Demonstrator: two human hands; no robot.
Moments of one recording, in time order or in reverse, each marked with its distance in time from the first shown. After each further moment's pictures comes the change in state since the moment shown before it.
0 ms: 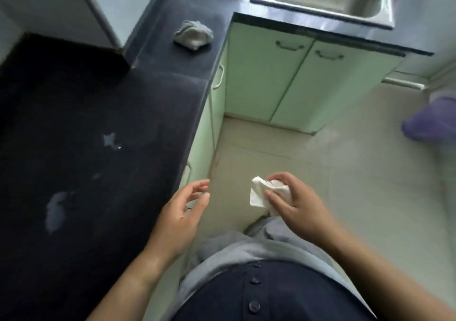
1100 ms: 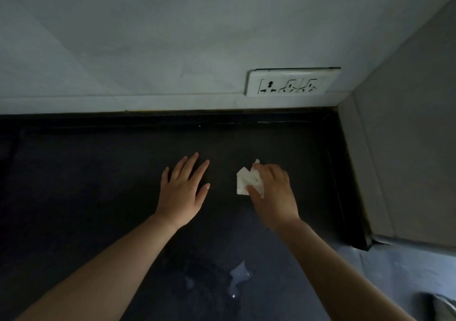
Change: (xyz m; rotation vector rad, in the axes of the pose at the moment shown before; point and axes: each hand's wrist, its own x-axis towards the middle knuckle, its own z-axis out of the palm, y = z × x) left_hand 0.174 -0.149 -0.313 0.644 0.798 -0.654; right_hand 0.394 -0.332 0.326 -0.532 -0.702 -0.951
